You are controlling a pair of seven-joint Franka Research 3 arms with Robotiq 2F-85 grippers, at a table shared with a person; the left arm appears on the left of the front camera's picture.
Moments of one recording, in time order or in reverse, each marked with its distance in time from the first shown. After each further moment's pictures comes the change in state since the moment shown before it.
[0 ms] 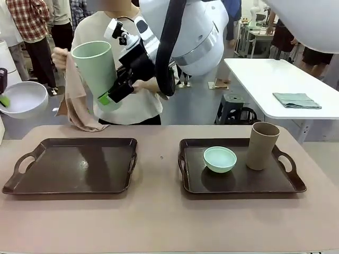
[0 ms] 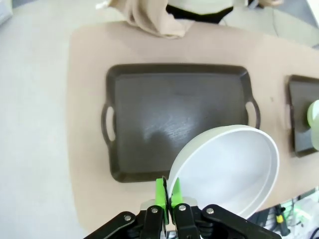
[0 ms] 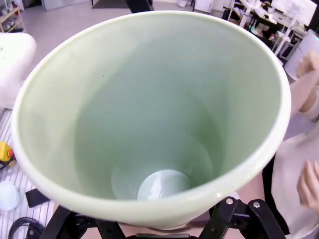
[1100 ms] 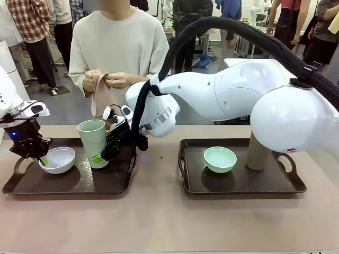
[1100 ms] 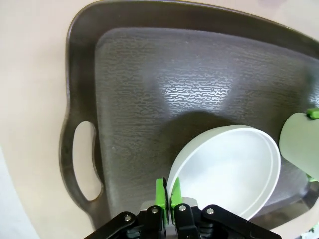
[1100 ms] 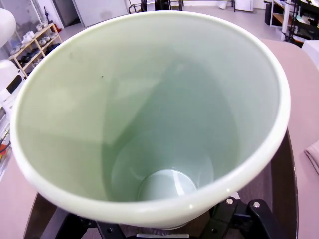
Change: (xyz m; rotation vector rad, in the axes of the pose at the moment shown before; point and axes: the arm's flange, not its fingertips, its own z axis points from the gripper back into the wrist) left arm 0.027 0.050 -0.277 0.009 0.329 0.057; right arm -0.183 -0.084 -0.246 0.286 -0.102 -0.146
